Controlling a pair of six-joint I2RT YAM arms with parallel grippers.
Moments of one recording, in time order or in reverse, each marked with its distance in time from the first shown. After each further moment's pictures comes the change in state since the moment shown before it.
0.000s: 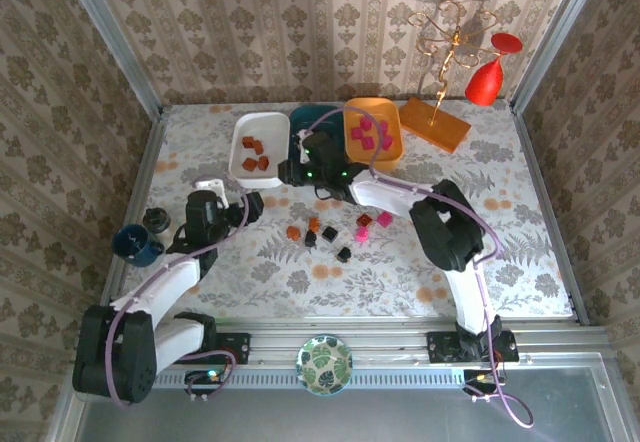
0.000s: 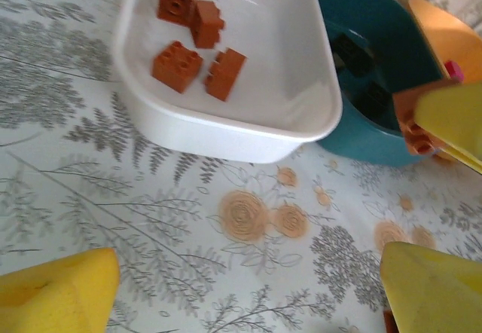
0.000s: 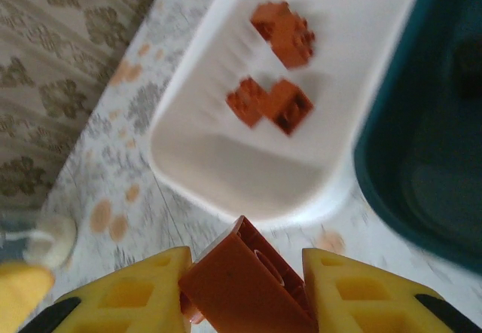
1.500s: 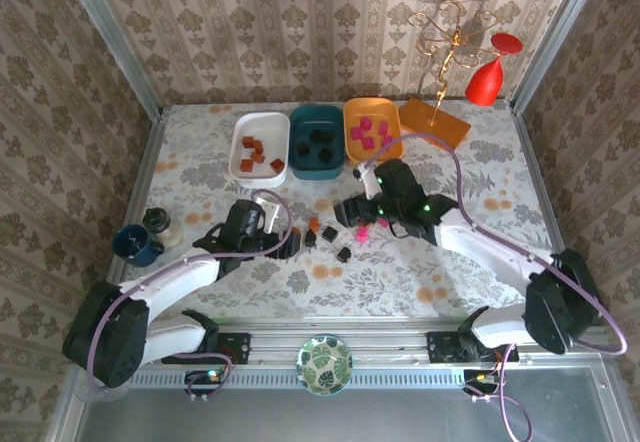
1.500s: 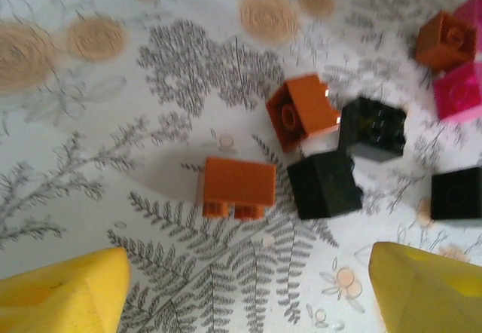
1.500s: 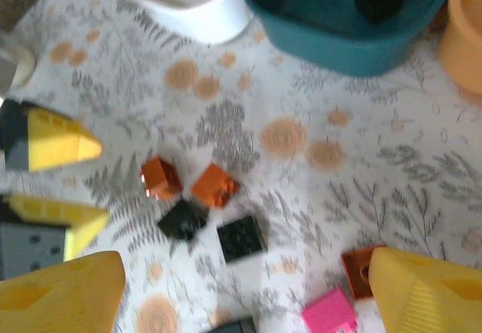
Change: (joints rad) left arm -0.344 0.114 0.068 -0.278 0.073 0.191; right arm -0.074 -0.795 -0.688 -0.279 -0.011 -0.349
